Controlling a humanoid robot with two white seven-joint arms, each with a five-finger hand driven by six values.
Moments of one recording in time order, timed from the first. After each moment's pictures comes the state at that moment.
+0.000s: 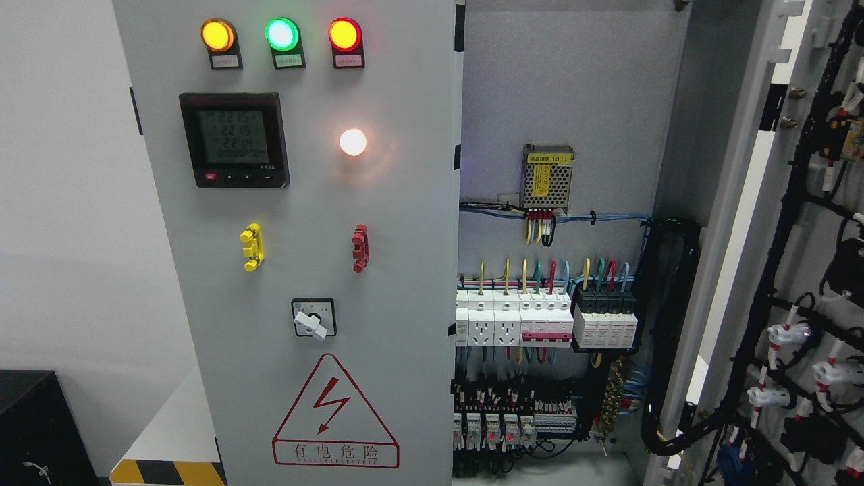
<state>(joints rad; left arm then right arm) 0.00 -0.04 0.11 0.06 0.00 -0.14 -0.17 0.14 0.10 -0.02 -0.29 0.13 -0.01 0.08</state>
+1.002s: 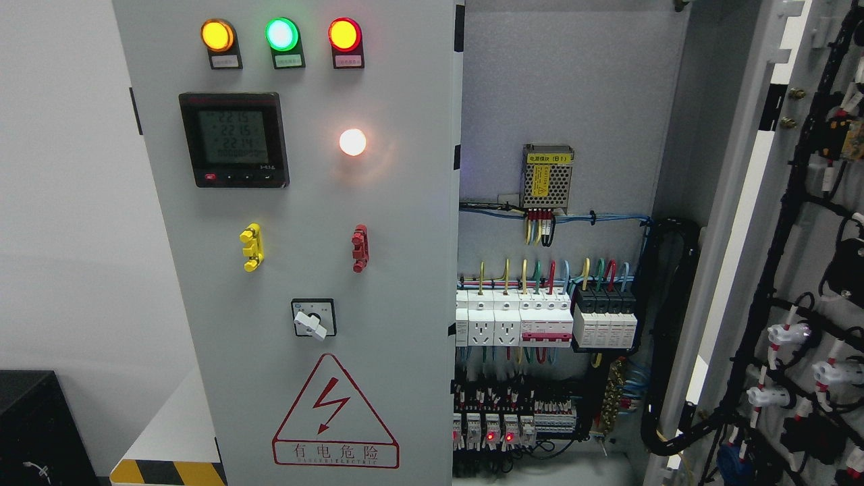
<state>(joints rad) 0.00 -0.07 0.01 0.09 0.07 -0.15 -0.17 0.36 0.05 0.10 -1.53 0.12 -0.15 0.08</state>
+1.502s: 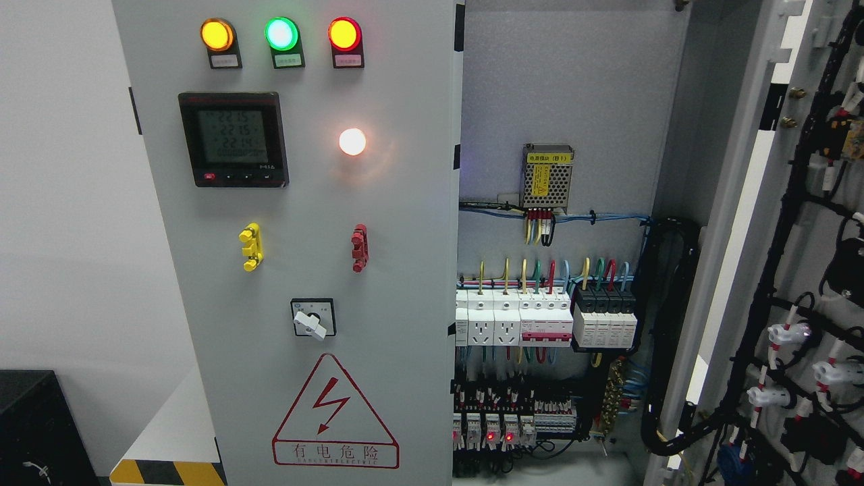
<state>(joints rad) 0.00 -0.09 -0.03 0.09 0.09 -0.15 -0.18 0.19 0.04 0.15 -1.85 0.11 -0.16 0.08</state>
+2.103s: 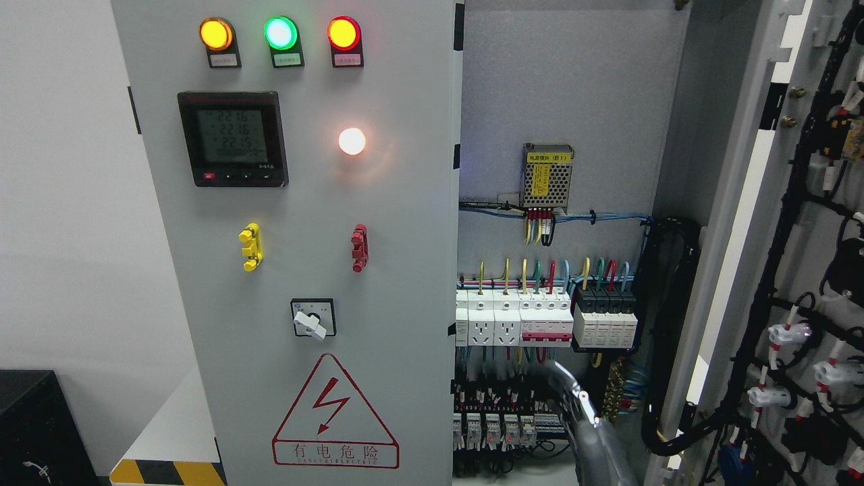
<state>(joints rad) 0.00 -0.09 -0.05 0.09 0.10 -0.15 -0.18 -0.22 0.04 0.16 -1.92 -0.09 0.04 0.08</state>
